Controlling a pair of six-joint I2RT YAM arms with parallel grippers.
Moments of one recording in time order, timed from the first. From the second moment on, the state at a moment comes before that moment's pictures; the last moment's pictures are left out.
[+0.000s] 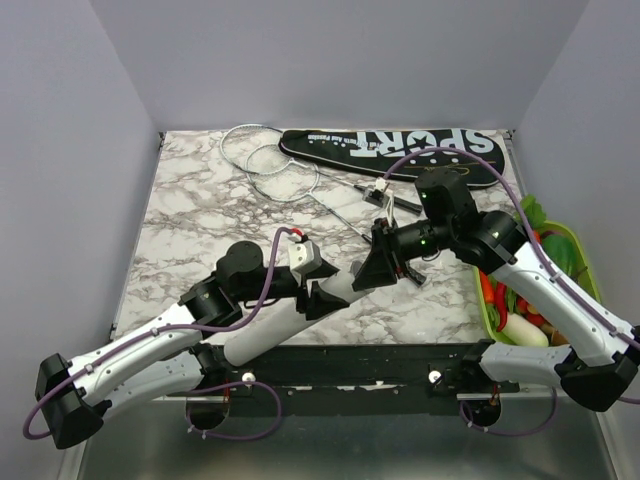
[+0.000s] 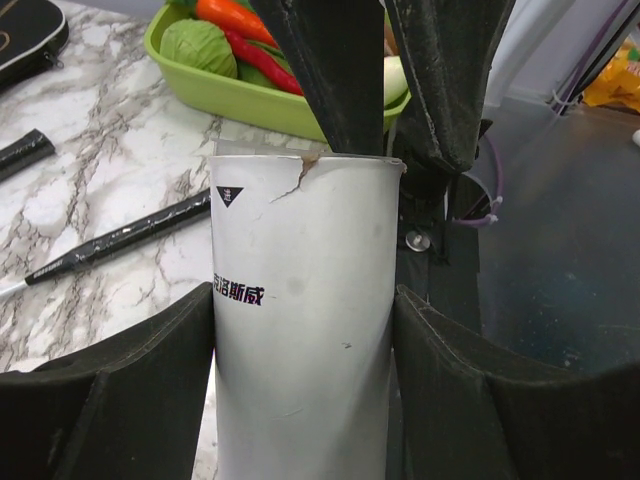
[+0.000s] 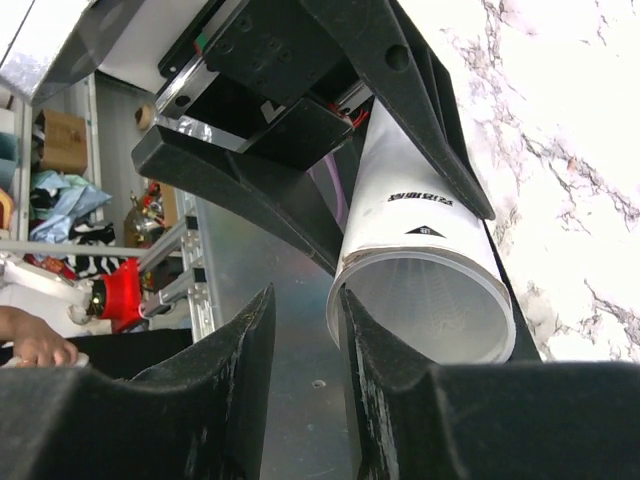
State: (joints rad) left arm -0.91 0.83 0.65 0.10 0.54 -0.12; right arm 0.75 1.18 1.35 -0.81 -0.83 0.30
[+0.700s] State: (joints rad) left arm -0.91 0.76 0.73 -0.11 0.48 -0.10; right arm 0.69 1.21 1.25 -0.52 -0.86 0.46
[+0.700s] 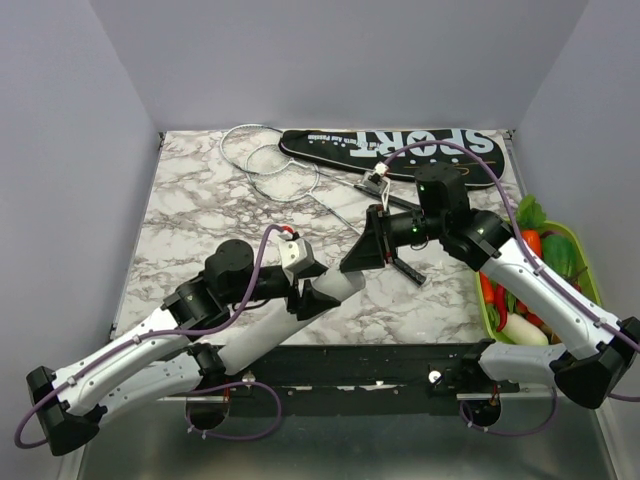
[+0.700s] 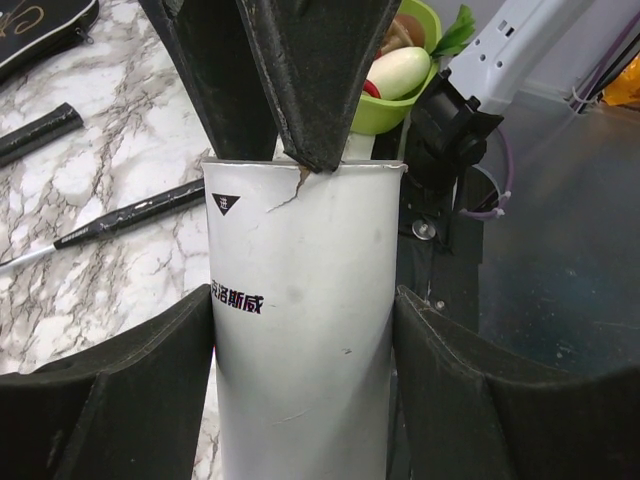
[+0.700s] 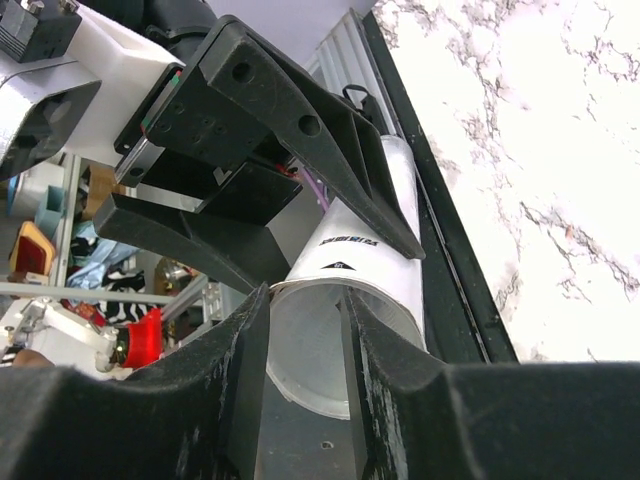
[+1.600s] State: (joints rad) left arm -0.92 0.75 0.83 -0.20 0.44 -0.07; right arm 0.67 1.07 1.14 -0.44 -0.80 0.48
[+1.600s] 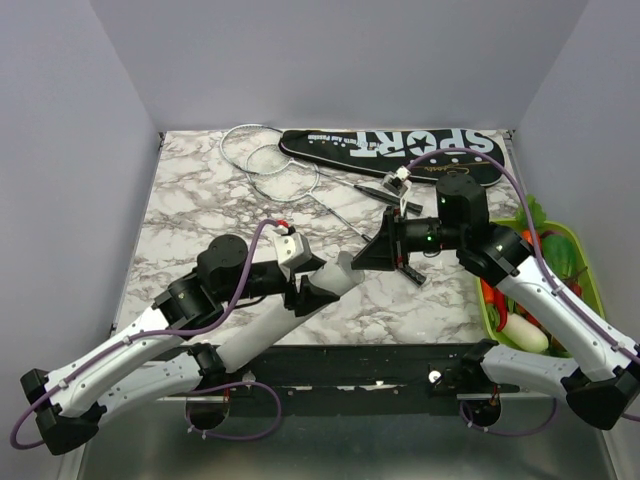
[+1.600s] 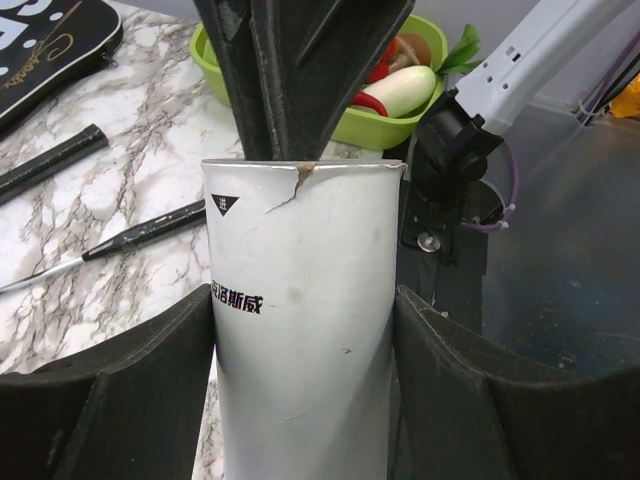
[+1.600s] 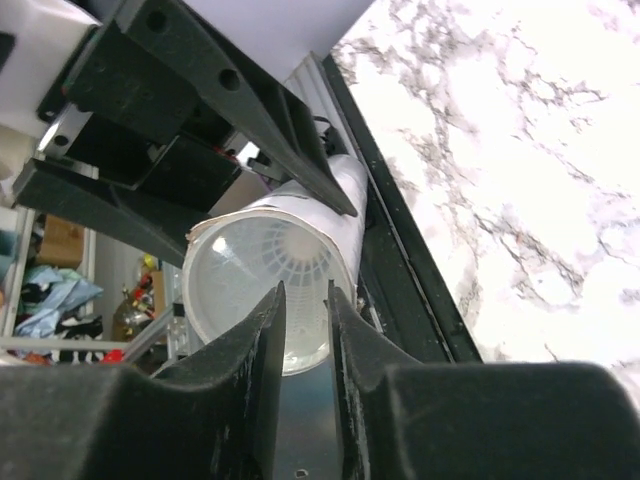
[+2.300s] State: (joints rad) left arm -0.88 1.06 1.09 -0.26 0.20 0.21; right arm 0.68 1.09 1.39 -0.69 -0.33 0.41
